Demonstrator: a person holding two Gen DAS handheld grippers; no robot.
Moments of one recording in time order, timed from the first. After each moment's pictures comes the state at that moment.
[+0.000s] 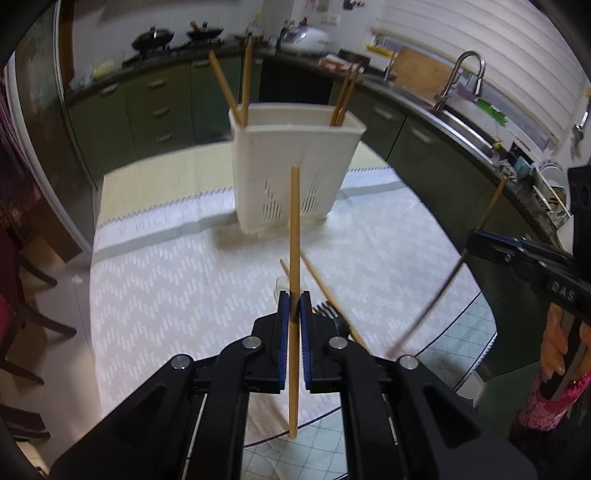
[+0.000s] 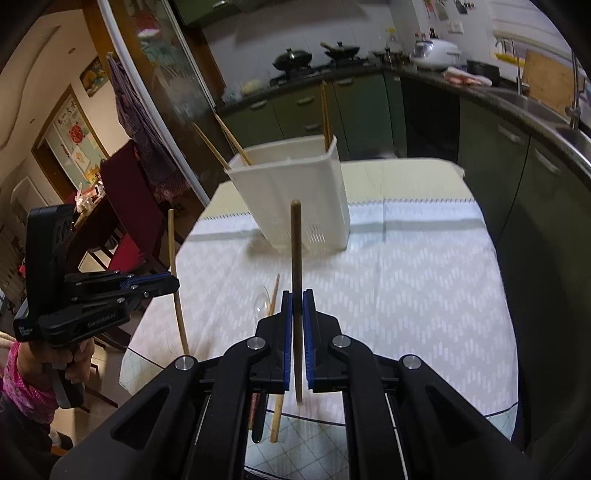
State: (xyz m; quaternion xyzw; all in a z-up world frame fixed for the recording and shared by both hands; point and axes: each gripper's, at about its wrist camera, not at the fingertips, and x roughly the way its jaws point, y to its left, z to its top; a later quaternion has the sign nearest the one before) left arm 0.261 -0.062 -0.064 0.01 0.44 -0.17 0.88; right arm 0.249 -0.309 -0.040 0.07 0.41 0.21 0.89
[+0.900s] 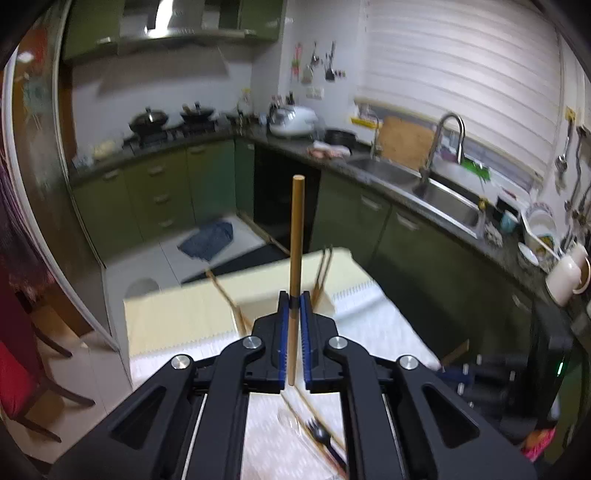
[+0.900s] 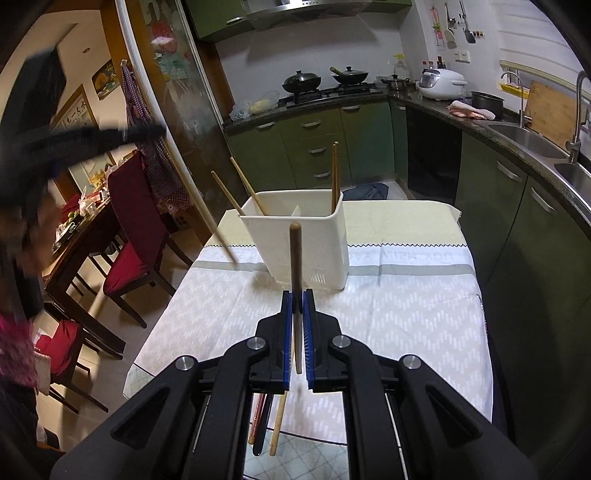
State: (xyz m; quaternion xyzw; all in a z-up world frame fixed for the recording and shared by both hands) left arm 0.316 -0.080 0.123 0.02 0.32 -0.17 0.93; right arm 0.251 -0.313 0.015 0.05 0.37 0.21 0.90
